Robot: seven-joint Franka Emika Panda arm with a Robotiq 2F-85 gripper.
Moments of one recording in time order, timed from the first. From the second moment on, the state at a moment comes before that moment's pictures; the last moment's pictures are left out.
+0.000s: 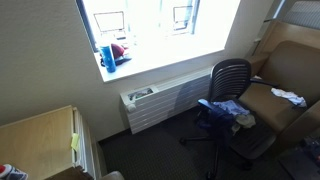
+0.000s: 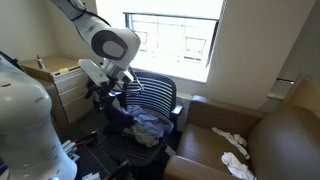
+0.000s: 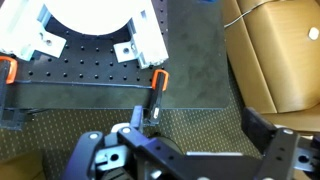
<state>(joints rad) 0.12 -0.42 -0.04 -2.86 0.32 1.93 -0.19</state>
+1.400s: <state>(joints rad) 0.26 0.07 0.19 -2.57 0.57 2.29 0.41</state>
